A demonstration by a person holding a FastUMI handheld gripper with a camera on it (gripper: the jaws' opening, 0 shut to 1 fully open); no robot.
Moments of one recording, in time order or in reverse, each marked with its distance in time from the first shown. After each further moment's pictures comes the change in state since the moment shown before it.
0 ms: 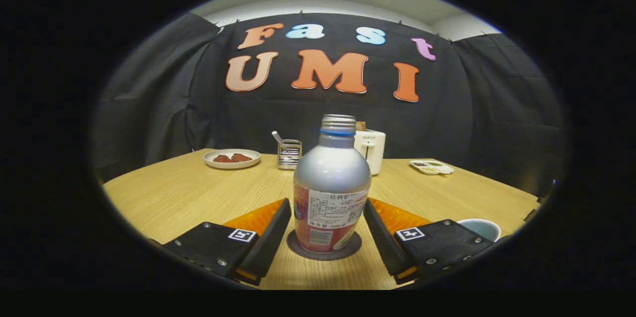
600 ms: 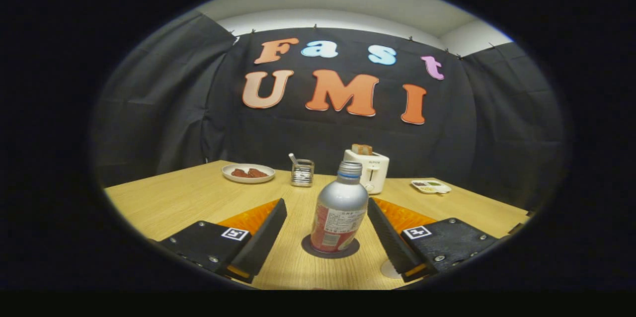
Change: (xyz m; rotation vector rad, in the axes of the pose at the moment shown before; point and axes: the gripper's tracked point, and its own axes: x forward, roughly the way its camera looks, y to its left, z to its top) arm -0.054 0.013 0.058 -0.051 -0.122 0.049
